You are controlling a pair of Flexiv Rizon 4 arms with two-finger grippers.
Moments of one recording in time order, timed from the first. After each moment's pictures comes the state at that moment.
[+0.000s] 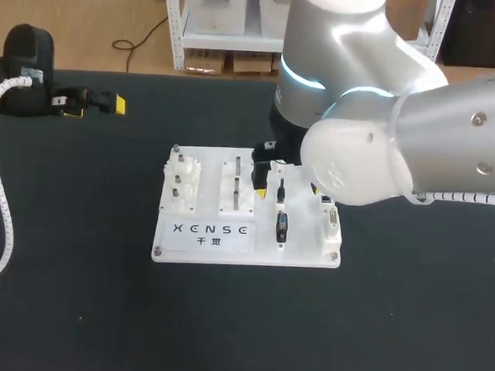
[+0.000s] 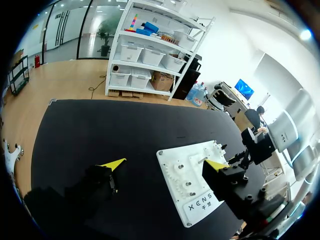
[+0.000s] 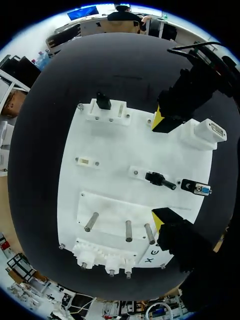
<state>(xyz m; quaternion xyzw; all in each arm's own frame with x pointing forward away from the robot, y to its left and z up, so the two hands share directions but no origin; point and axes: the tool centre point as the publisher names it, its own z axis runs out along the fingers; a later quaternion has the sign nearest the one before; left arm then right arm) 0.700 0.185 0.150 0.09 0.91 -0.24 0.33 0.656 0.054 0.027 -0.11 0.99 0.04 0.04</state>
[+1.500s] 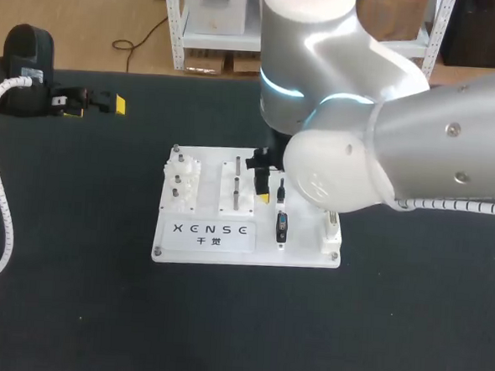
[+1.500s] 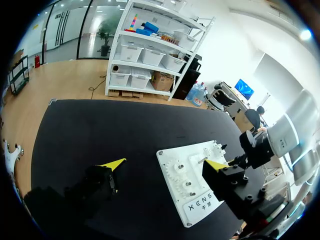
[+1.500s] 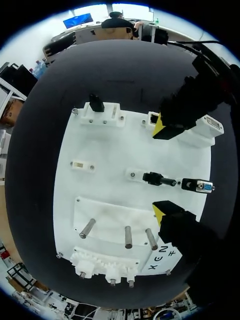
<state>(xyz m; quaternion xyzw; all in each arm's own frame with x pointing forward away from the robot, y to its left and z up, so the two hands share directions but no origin) 0.700 0.185 0.150 0.09 0.91 -0.24 0.33 0.651 0.054 0.020 -0.08 1.00 -0.01 0.04</state>
